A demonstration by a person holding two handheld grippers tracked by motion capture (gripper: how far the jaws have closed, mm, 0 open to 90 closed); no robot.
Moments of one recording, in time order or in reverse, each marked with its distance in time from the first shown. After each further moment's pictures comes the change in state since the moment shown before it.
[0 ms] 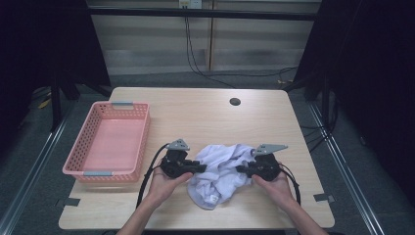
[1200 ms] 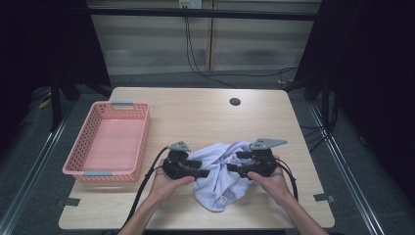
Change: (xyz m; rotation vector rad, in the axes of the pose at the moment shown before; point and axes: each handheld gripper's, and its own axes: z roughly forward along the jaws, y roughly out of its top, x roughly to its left) left arm 0.006 -0.013 0.024 0.071 -0.014 -0.021; right arm 0.011 0.020 0.009 -0.075 0.109 -0.005
